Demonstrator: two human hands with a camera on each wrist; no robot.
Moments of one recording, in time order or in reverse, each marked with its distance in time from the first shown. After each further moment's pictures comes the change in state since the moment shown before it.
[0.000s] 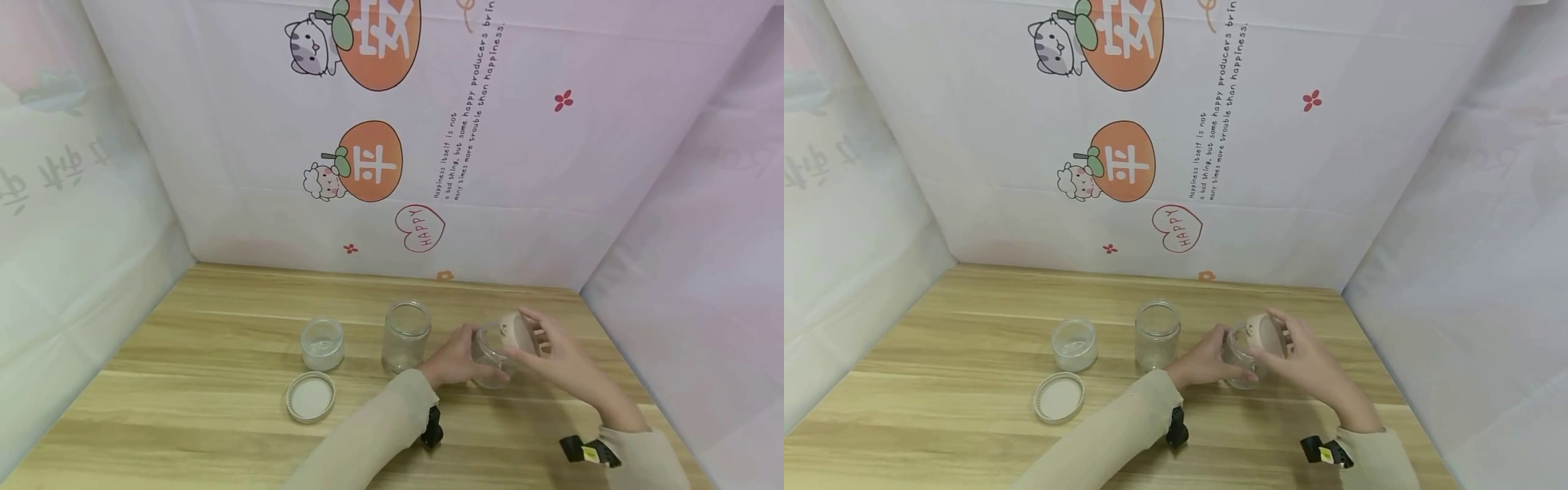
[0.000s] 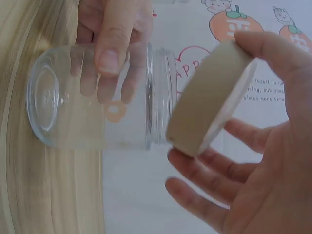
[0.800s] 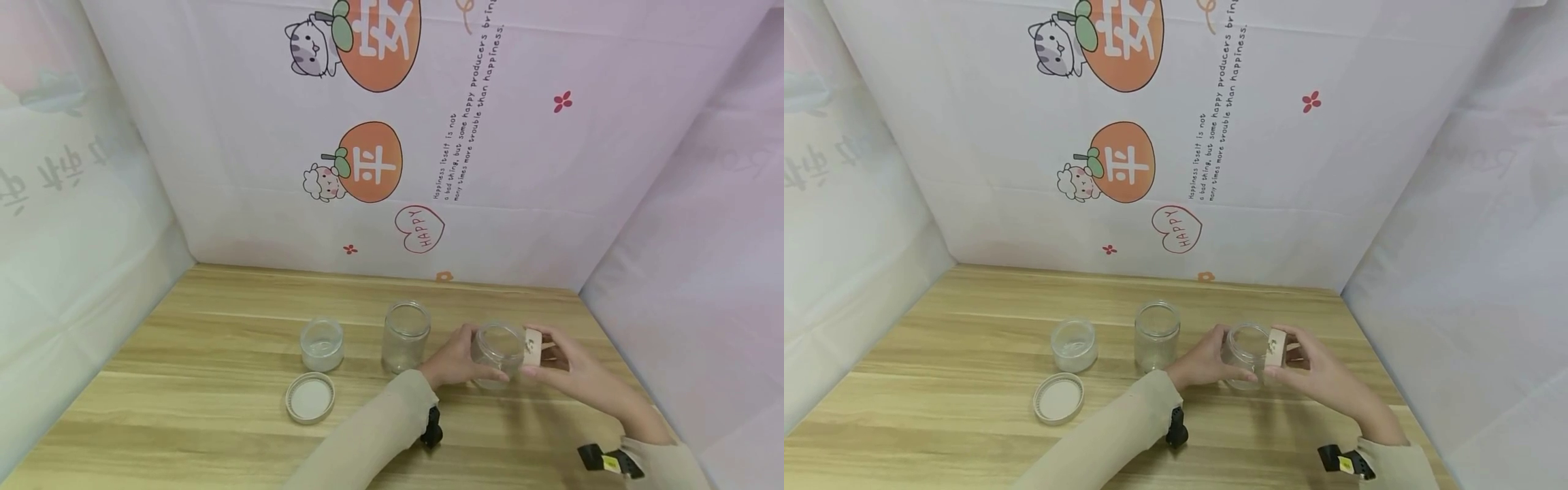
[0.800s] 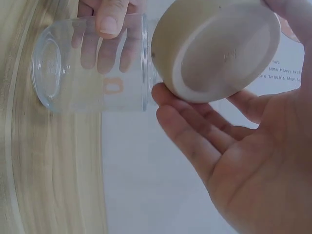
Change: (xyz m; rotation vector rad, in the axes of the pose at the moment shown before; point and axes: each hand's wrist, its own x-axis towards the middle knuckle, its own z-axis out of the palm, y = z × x) left_hand 0.003 -0.002 0.001 0.047 0.015 0.014; right_hand -0.020 0.009 -0.015 0.164 -0.153 -0.068
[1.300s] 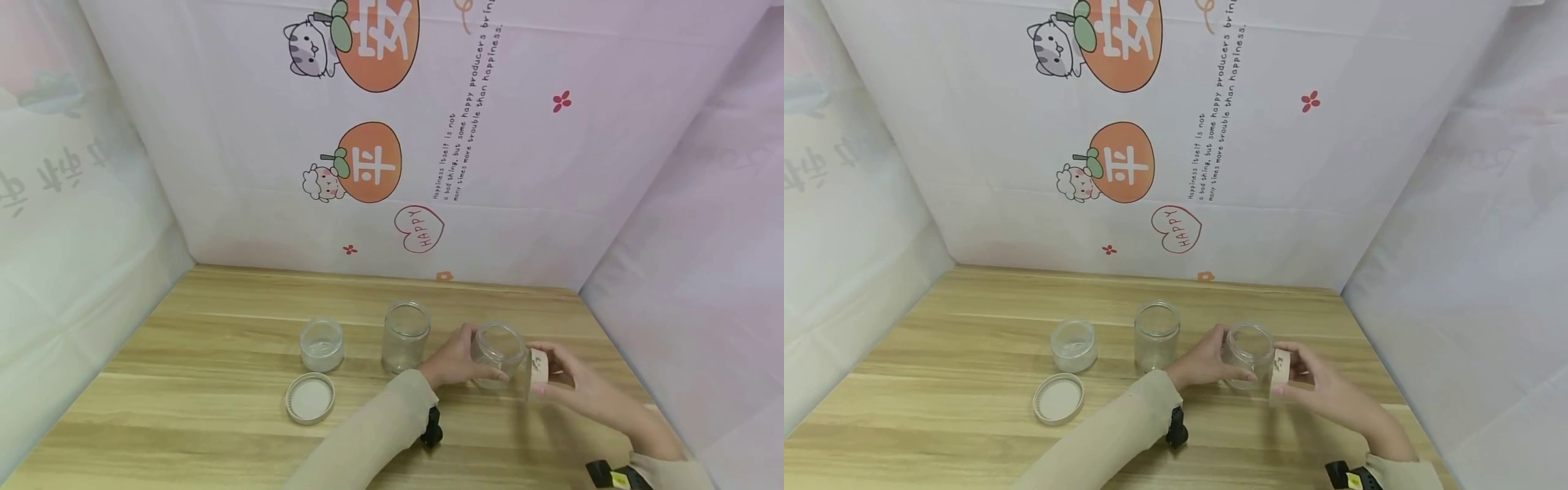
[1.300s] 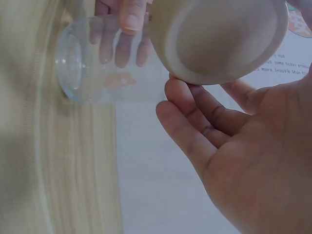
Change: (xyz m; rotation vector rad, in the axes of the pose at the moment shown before) left_hand 0.000 -0.001 0.000 -0.002 0.003 0.009; right_hand -0.017 0.009 0.005 -0.032 -0.061 0.011
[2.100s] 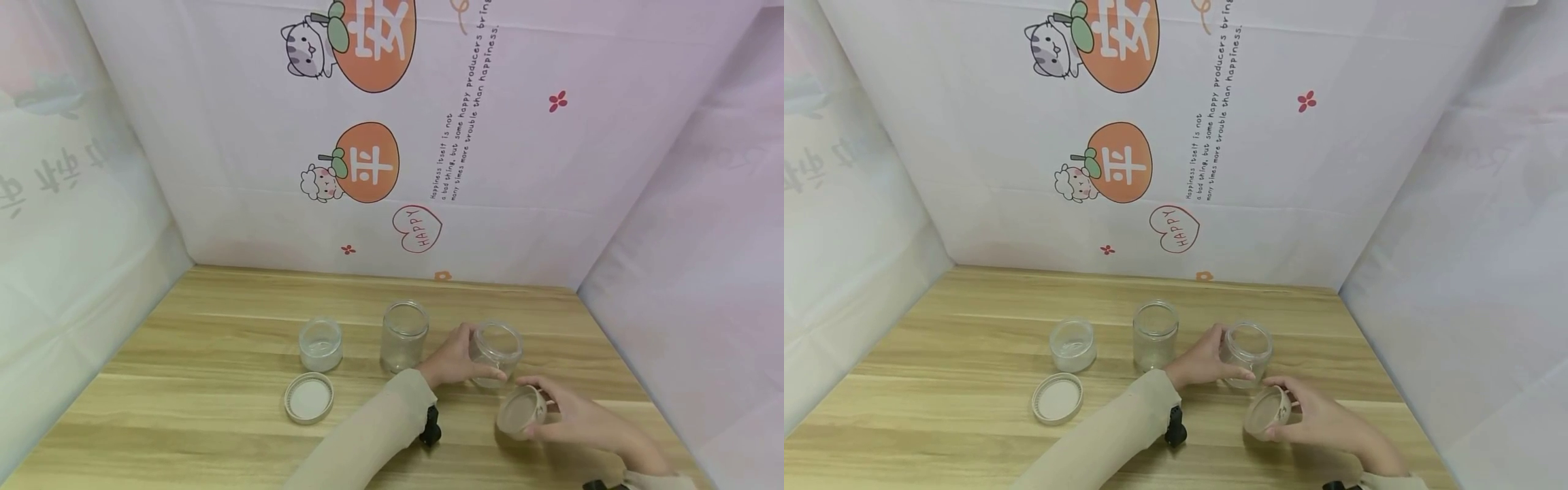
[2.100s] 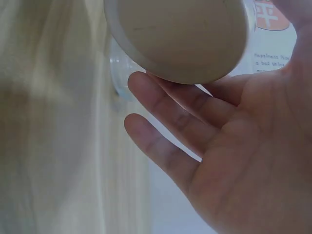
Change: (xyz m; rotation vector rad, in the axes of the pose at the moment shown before) left_hand -0.003 0.004 0.001 -0.006 0.005 -0.007; right_hand -0.019 0.022 0.027 -0.013 -0.139 0.031
